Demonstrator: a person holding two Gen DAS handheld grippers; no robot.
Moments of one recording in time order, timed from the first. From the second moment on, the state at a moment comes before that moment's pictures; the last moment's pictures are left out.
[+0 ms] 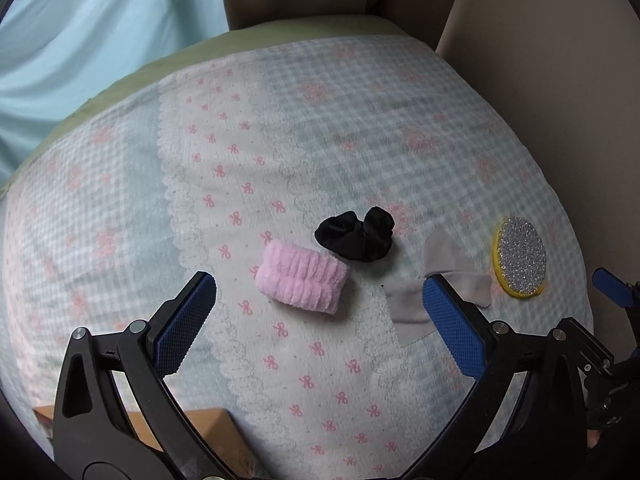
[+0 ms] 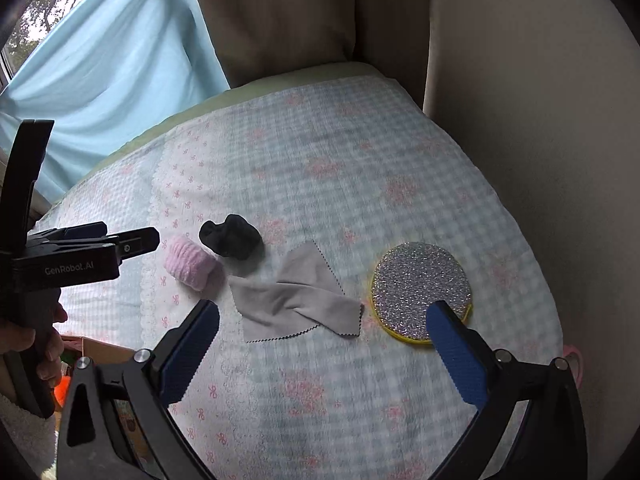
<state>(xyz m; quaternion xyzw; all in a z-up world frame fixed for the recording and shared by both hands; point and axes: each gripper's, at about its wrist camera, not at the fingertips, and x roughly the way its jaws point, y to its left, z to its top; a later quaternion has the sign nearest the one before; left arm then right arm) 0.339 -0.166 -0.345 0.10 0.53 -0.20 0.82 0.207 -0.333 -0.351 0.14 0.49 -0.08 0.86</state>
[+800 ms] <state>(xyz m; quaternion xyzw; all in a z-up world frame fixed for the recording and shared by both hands) 0.381 -0.179 -0.487 0.12 0.57 -0.20 0.79 0.263 -0.292 -0.472 0.08 0.49 -0.09 0.86</state>
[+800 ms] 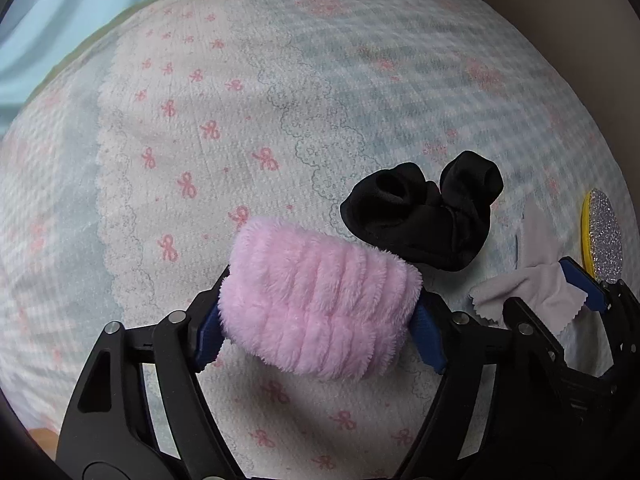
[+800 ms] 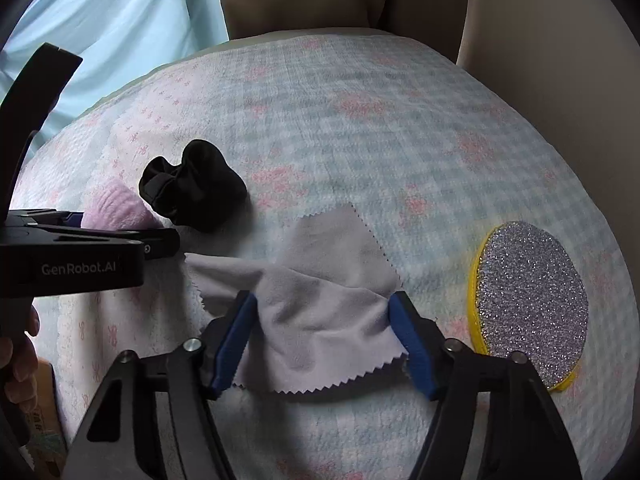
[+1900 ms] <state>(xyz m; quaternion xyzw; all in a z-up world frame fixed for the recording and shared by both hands) 0.341 -0.162 -0.400 0.10 0.53 -0.18 0.82 0.227 -0.282 -0.395 0.10 0.44 -0.06 0.89</state>
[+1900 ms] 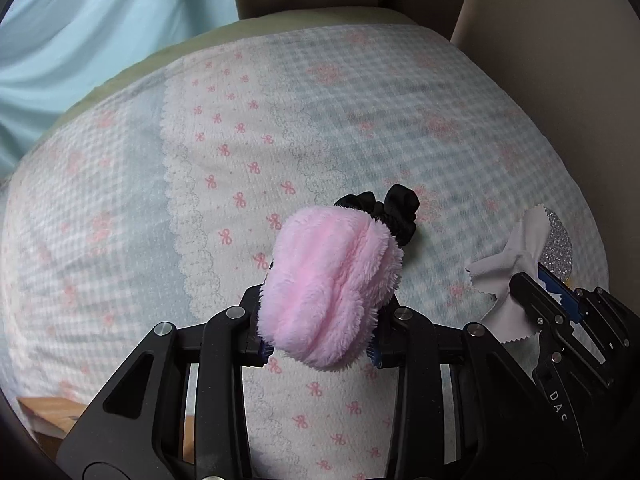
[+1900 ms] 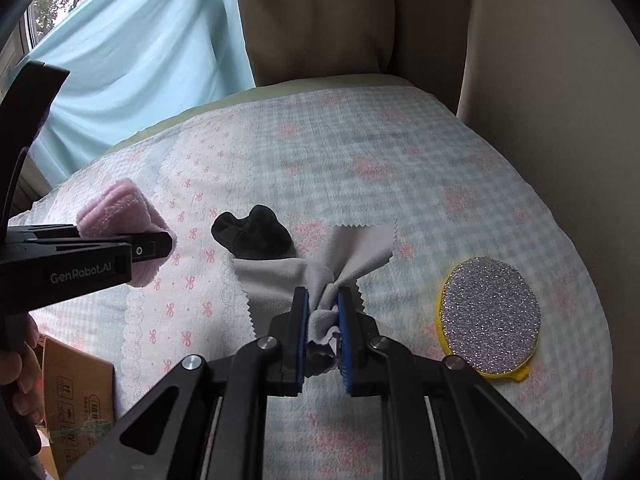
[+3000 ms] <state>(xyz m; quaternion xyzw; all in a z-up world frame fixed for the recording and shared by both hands) 0.162 0.081 -0.133 0.07 0.45 -0.14 0.88 0.125 -0.067 -0.129 0.06 0.39 0.04 0.92</state>
